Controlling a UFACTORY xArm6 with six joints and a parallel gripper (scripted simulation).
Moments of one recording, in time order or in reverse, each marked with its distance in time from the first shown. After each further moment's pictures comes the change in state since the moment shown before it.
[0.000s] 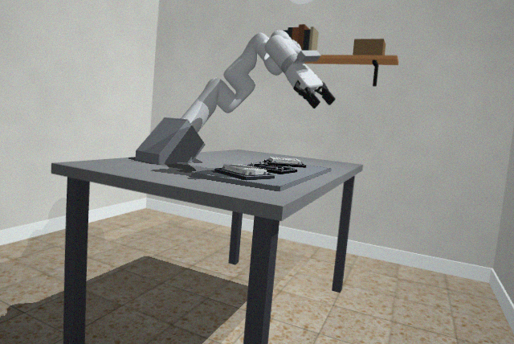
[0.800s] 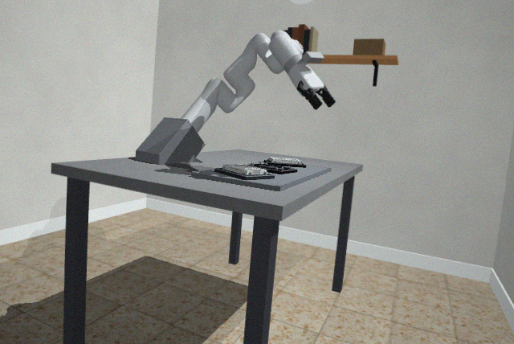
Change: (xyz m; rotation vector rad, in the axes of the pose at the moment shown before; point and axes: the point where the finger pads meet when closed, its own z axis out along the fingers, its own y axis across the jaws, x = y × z) arm -0.011 -0.017 0.001 0.017 -0.066 -0.072
